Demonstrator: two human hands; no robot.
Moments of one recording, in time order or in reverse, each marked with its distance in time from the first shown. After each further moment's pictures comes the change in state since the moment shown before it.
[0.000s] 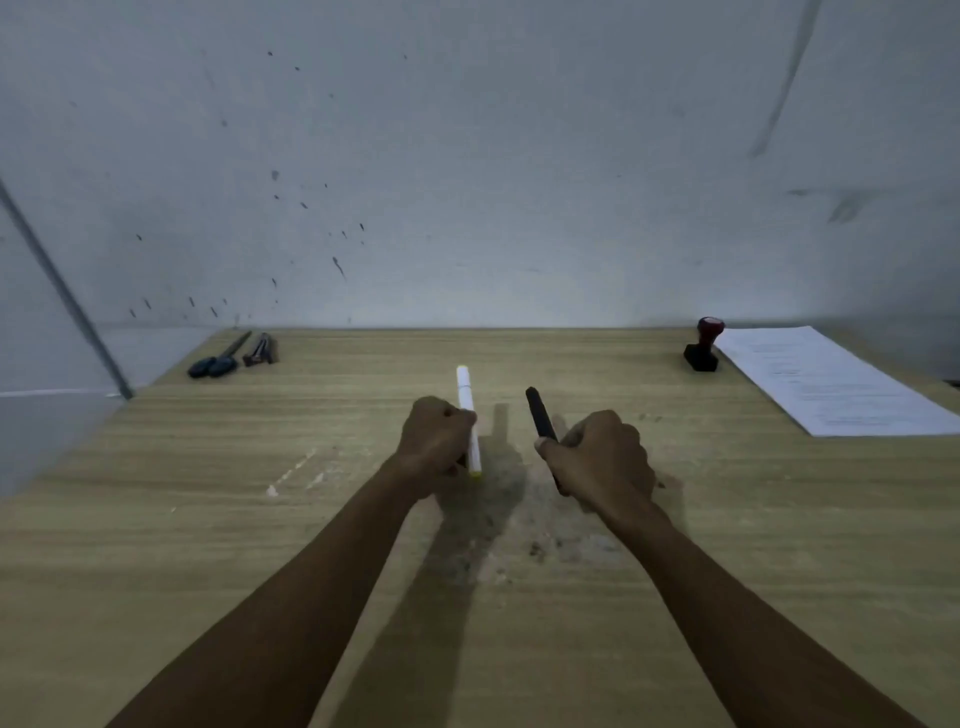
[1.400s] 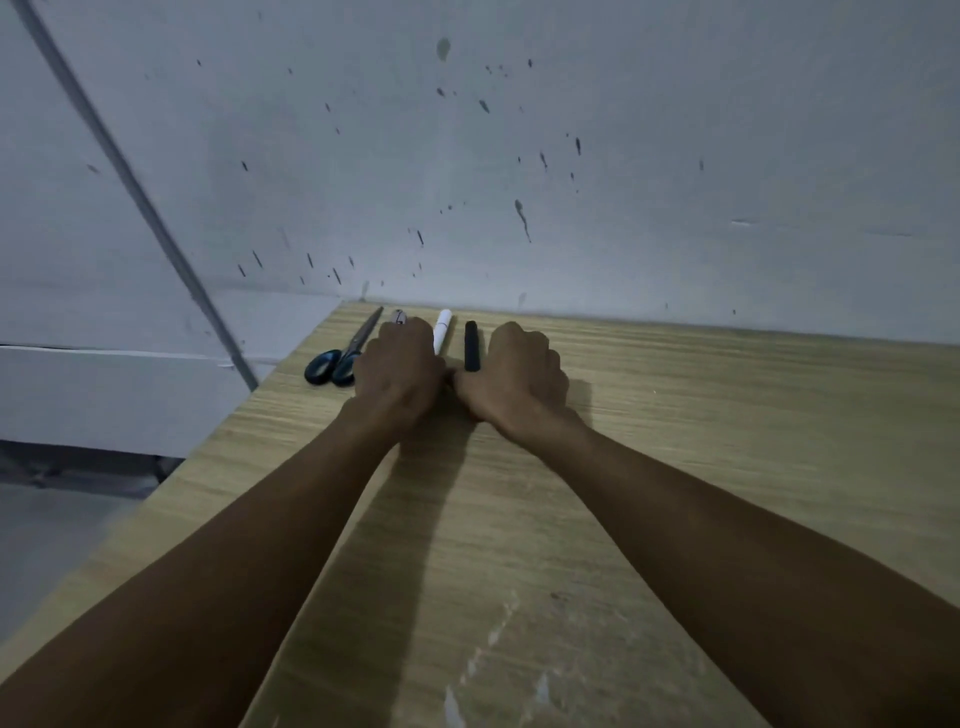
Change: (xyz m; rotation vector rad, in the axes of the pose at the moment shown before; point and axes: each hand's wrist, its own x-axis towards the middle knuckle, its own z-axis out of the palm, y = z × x) left_hand 0.250 -0.079 -0.225 1.019 0.421 0.137; right_hand 0.123 -0.259 0.283 0.023 -0.303 -0.364
